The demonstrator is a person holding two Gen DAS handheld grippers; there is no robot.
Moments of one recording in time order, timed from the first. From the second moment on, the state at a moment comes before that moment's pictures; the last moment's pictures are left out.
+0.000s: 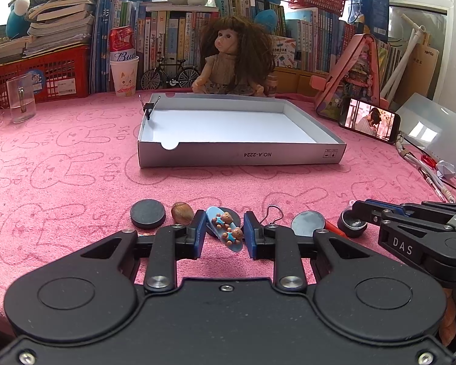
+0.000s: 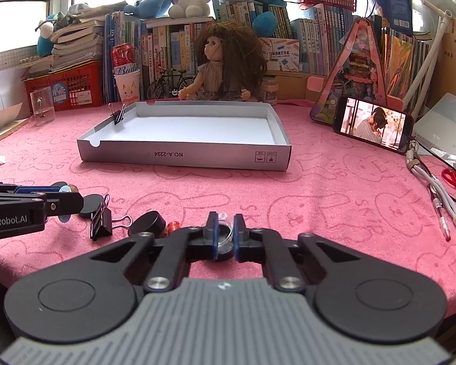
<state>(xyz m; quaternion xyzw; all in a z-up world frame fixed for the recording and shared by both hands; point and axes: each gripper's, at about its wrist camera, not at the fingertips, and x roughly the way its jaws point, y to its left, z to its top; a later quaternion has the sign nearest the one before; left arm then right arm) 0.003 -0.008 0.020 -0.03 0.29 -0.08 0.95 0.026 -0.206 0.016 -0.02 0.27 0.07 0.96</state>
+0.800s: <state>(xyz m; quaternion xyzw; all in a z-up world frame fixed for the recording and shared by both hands) 0.030 0.002 0.045 -0.05 0.26 -0.08 0.96 0.052 -0.221 0.039 0.01 0.24 0.06 0.97</state>
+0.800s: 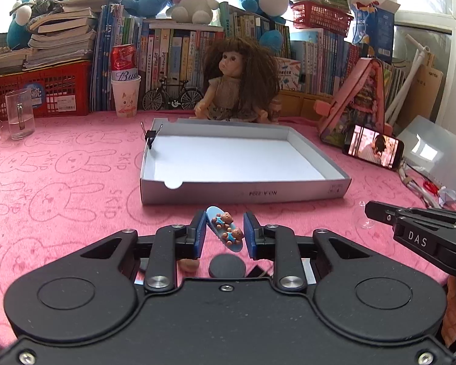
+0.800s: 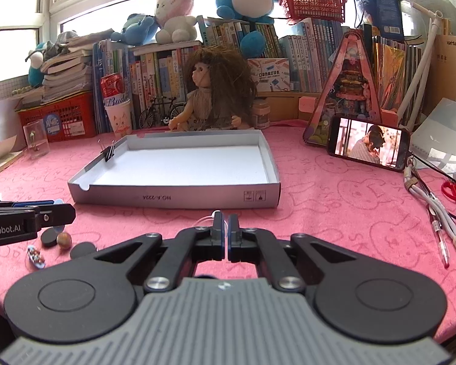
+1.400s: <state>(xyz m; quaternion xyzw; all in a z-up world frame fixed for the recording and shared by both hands) 0.098 0.010 0.060 -0.08 0.27 -0.09 0.96 0.107 -0.236 0.057 0.06 0.23 0.07 0.97</state>
